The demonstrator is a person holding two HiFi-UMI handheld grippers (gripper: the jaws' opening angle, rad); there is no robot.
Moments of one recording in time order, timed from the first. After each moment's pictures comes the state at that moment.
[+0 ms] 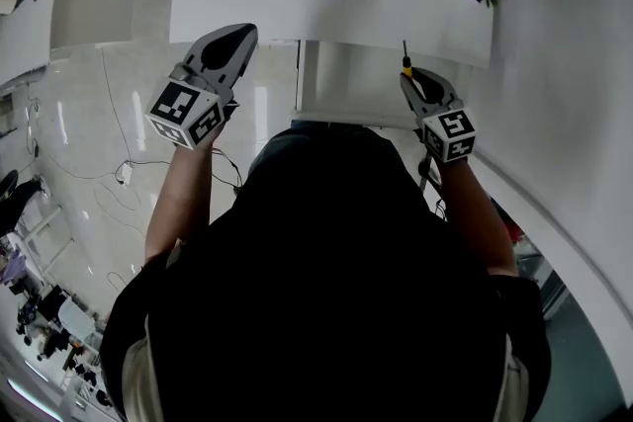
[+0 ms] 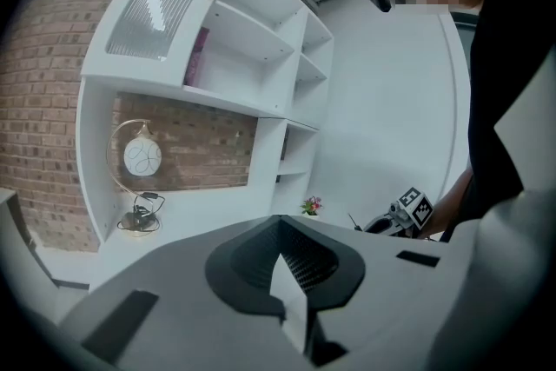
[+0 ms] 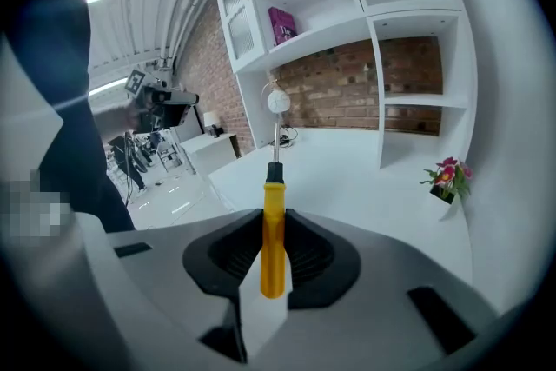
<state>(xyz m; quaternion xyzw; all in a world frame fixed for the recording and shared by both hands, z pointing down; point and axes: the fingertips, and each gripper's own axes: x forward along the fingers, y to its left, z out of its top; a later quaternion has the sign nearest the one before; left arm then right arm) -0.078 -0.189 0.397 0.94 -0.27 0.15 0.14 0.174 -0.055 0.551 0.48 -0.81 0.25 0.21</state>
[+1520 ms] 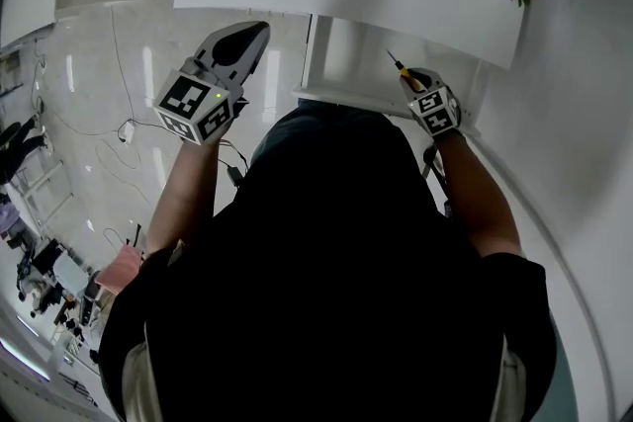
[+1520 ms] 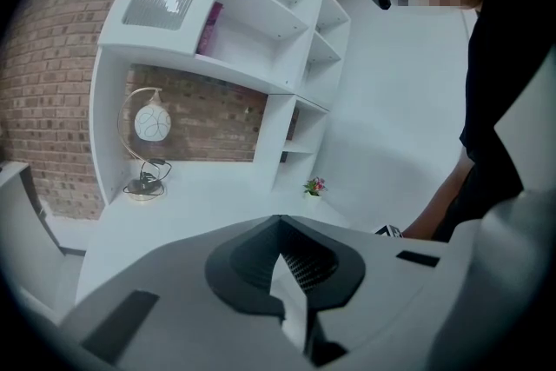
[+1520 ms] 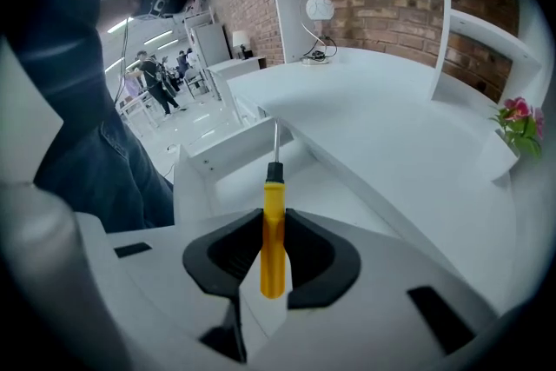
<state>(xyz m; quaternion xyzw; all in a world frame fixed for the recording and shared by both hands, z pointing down) -0.081 -0.161 0.452 0.92 -0.30 0.19 0.19 0.168 -0.002 0.747 0.34 -0.80 0.26 0.41</state>
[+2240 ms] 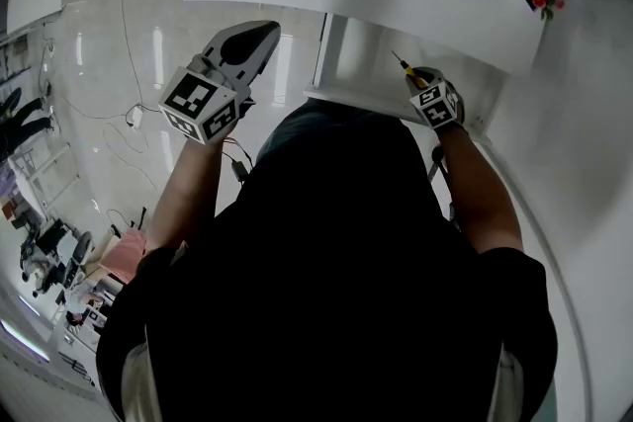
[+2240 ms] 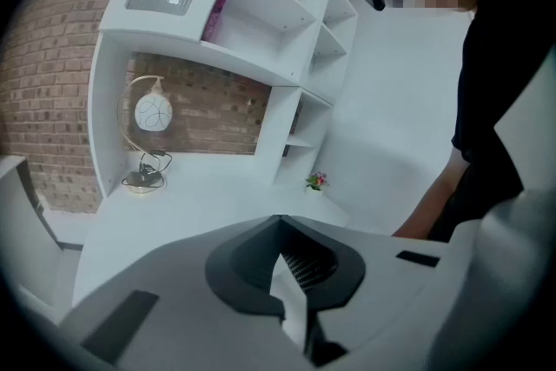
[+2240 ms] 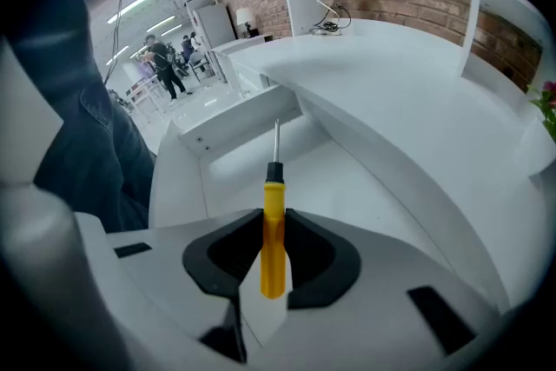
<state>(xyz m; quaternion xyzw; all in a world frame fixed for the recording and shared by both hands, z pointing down) -0.086 -0.175 0.472 0.91 -0.29 0.21 0.21 0.157 -0.006 0.811 0.29 -0.79 0.28 0.46</state>
